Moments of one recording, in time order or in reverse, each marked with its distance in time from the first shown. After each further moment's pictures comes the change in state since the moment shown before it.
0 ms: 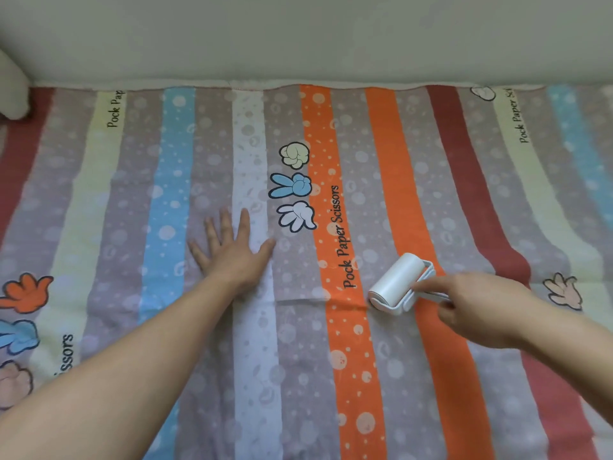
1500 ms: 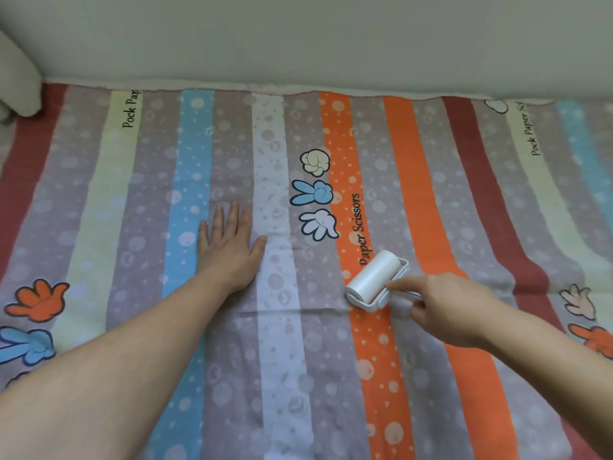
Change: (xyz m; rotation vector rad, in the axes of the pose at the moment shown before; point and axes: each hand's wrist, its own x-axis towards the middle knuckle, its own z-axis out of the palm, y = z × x) left_hand 0.026 -0.049 -0.021 0.081 0.049 0.193; right_hand 0.027 -0.068 -0.009 0.014 0.058 -0.020
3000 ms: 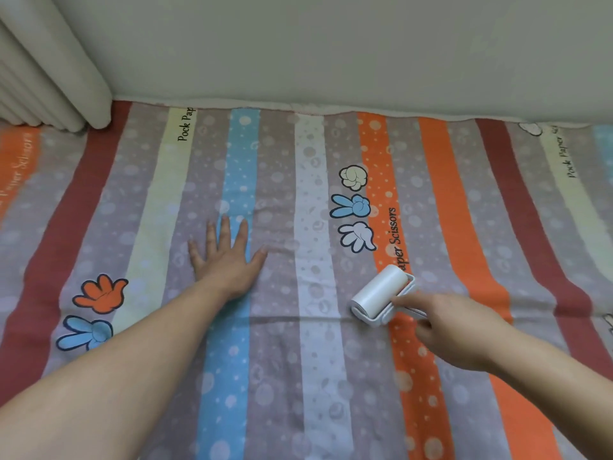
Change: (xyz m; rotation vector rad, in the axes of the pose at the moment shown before) left_hand -0.014 -0.067 -0.017 -0.004 -0.053 -0.202; right_hand -0.002 -0.054 0.003 0.031 0.001 -0.067
